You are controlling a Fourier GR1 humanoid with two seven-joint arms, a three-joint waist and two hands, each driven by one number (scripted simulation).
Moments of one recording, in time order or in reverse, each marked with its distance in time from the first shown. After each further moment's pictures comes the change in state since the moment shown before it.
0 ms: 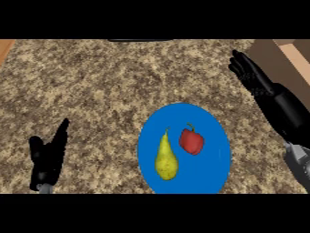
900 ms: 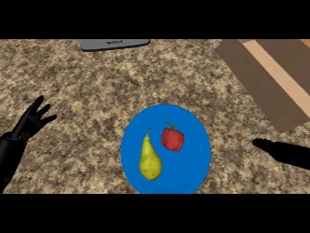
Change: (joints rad) left arm 0.055 0.296 0.018 -0.415 -0.129 -0.121 -0.137; right arm 0.280 -0.174 -0.084 -0.260 0.544 -0.453 0.161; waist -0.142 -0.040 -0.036
